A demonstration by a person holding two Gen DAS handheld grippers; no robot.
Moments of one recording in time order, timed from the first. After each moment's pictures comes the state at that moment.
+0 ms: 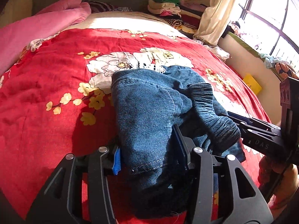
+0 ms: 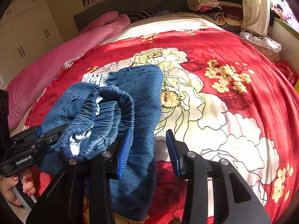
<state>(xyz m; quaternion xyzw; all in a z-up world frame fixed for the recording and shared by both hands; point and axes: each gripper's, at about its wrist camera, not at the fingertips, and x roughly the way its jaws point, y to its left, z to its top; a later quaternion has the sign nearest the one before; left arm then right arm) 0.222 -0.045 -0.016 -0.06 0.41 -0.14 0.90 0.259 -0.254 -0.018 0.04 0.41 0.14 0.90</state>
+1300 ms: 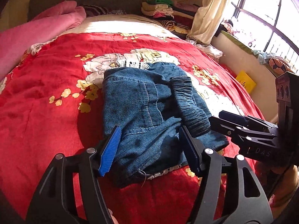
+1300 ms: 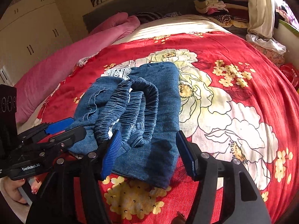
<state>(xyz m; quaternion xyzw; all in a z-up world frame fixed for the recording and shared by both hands) 0.185 -0.056 0.000 -0.05 0.40 -0.16 0.90 0.217 -0.247 -0.002 0.05 0.41 0.17 0.90</state>
